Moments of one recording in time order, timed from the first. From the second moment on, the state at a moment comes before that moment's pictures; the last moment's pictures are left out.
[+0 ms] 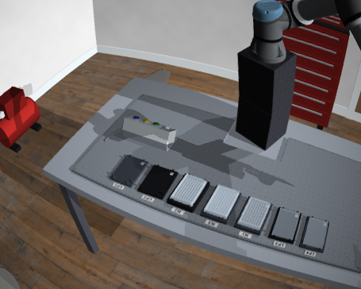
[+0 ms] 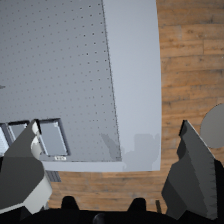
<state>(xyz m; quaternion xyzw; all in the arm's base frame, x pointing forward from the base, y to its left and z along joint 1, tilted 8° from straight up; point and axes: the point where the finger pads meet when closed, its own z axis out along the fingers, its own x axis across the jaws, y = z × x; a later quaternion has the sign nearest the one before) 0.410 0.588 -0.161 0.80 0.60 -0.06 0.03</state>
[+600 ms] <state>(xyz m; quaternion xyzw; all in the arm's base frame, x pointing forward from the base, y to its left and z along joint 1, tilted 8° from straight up) 0.410 0.588 -0.161 0.80 0.60 -0.06 0.03</state>
